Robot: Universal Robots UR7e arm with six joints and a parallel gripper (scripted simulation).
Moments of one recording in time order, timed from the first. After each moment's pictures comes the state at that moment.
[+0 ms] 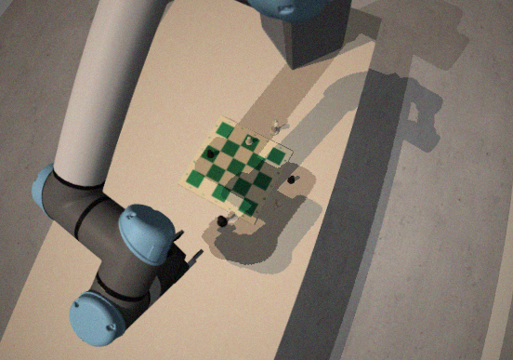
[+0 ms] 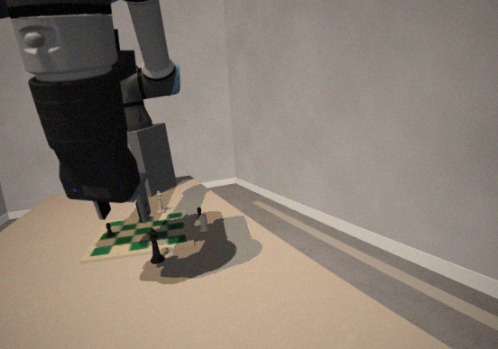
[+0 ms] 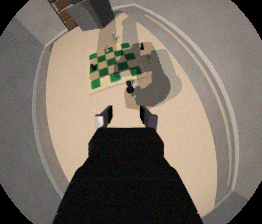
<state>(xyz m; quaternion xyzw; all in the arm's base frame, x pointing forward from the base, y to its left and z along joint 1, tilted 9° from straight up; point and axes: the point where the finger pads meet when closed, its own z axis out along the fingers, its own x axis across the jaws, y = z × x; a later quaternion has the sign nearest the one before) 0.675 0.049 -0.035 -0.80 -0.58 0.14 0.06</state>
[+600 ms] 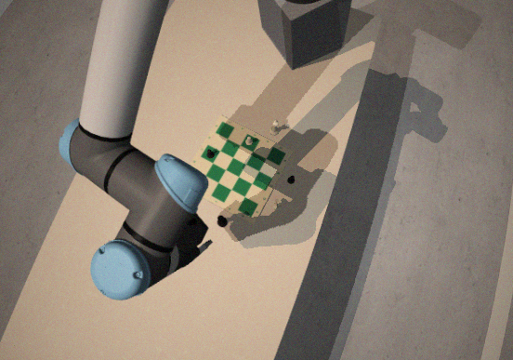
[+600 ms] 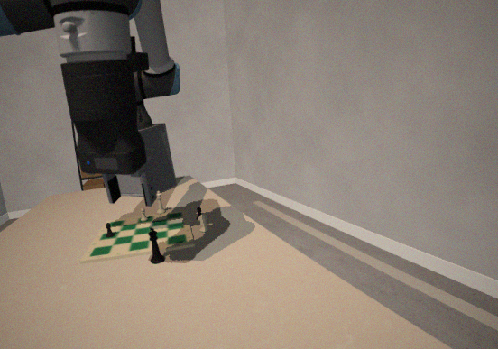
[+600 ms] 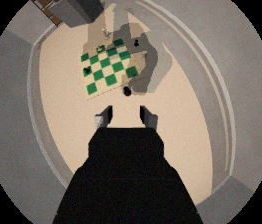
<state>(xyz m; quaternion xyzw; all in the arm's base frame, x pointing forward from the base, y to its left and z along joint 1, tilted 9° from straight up) 0.642 0.058 -0.027 -0.83 -0.55 0.08 0.01</state>
